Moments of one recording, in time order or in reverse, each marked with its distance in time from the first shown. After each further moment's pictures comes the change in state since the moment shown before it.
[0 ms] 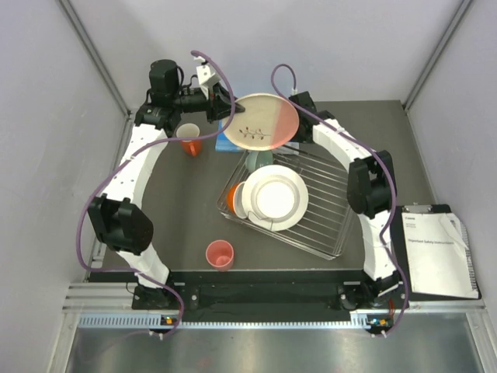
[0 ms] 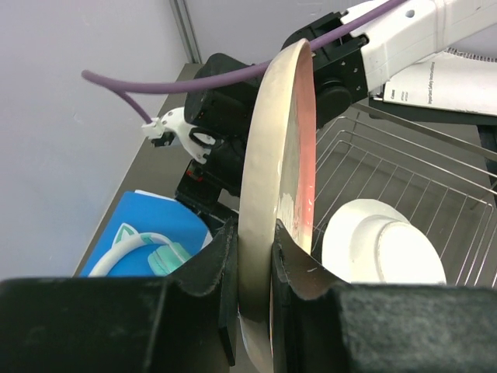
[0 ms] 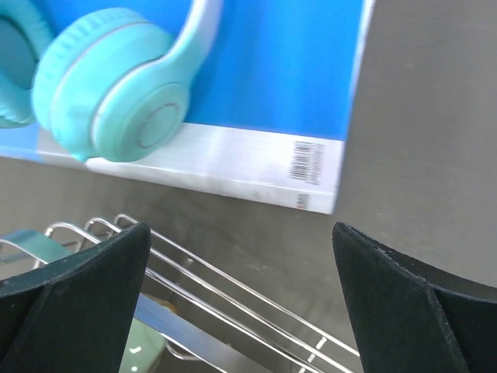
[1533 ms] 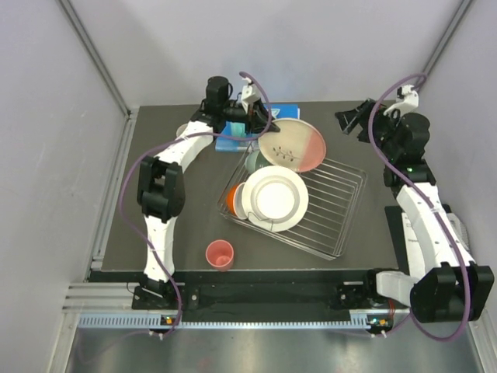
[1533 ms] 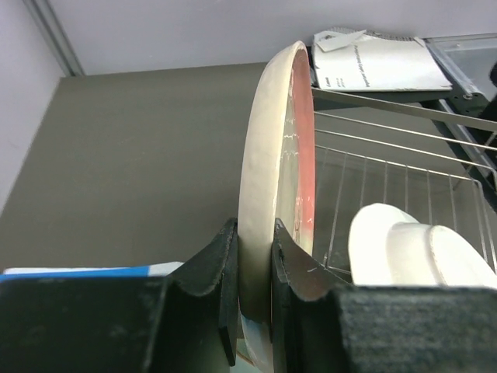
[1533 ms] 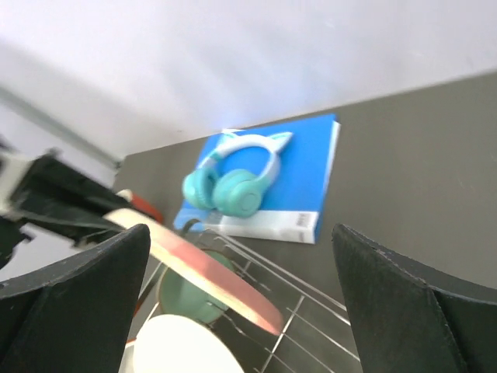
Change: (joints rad) left arm -0.147 0.451 0.118 0.345 0.193 -0.089; right arm -0.379 -1.007 -0.856 0.596 -0.340 0.140
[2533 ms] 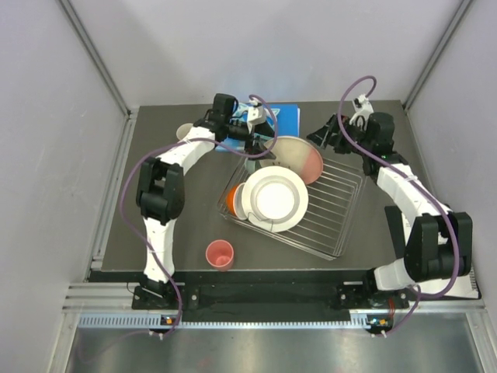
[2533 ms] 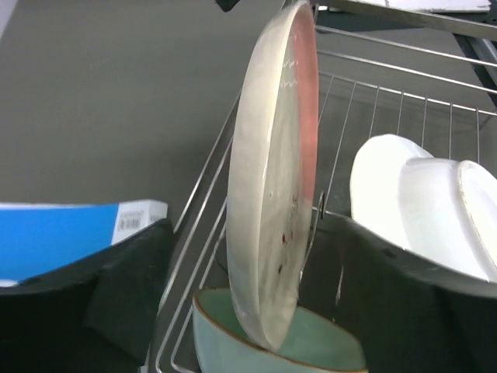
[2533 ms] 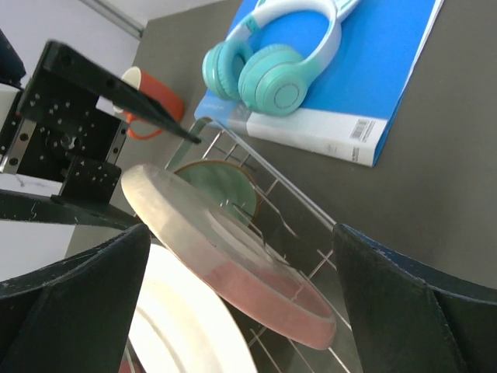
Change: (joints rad) left arm -0.015 -0.031 -0.124 -0.320 -0.097 0.389; right arm 0.066 0.257 -0.007 0.041 -0.274 -0.035
